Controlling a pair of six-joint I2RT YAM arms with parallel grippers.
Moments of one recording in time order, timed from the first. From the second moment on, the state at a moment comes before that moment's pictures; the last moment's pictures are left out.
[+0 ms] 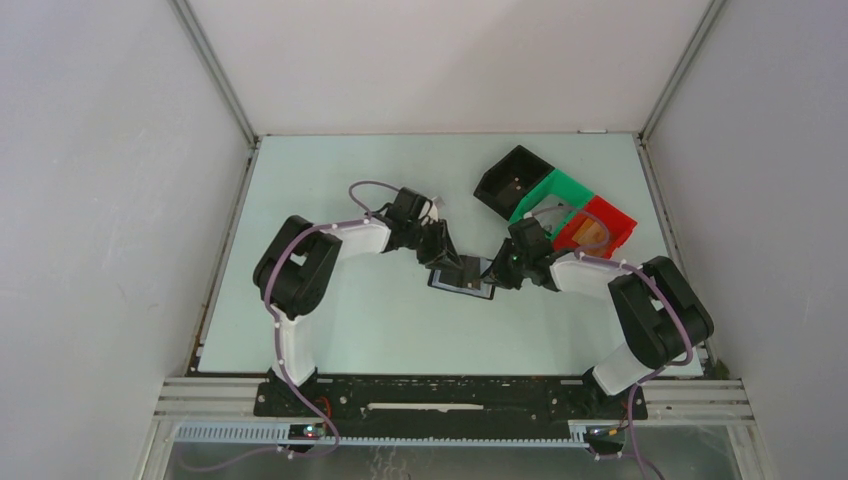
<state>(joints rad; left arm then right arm) -0.57 1.96 1.17 -0.13 0.60 -0.75 0.48 1.58 0.71 -0.05 -0.17 0.94</state>
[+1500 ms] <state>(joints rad) -0.56 1.98 1.13 -0.09 0.65 -0.76 0.49 1.61 0.71 -0.01 -0.17 0.98</state>
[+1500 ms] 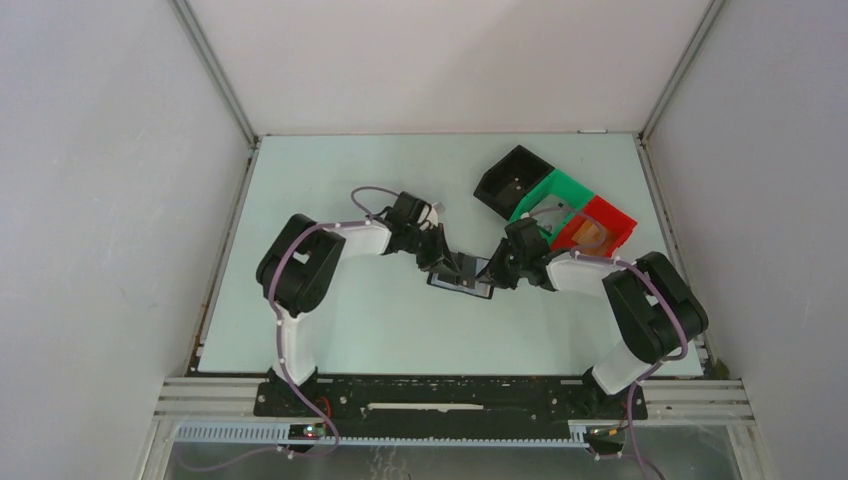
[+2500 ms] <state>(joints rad) -0.49 1.86 1.22 -0.33 0.75 -0.58 0.43 1.34 0.64 -0.04 -0.22 0.93</state>
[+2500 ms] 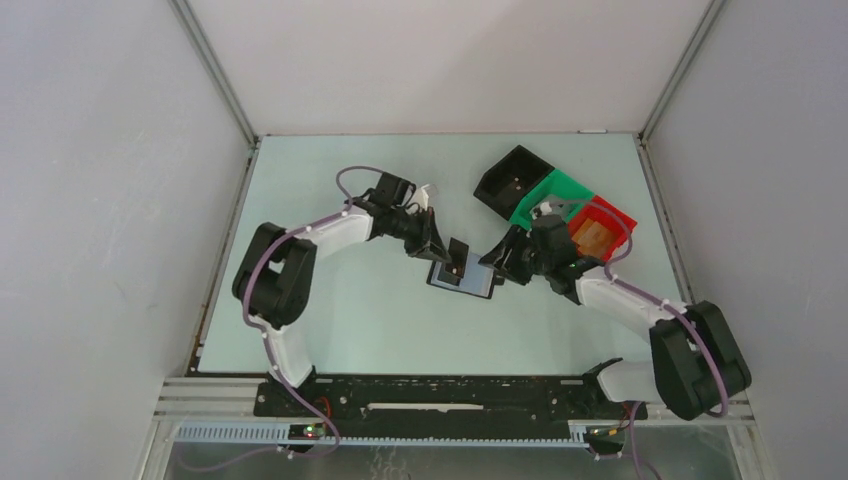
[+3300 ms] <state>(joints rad) -0.49 1.72 1.15 -0.10 1.02 -0.72 0.37 1.26 0.62 0.29 -0.63 0.99</state>
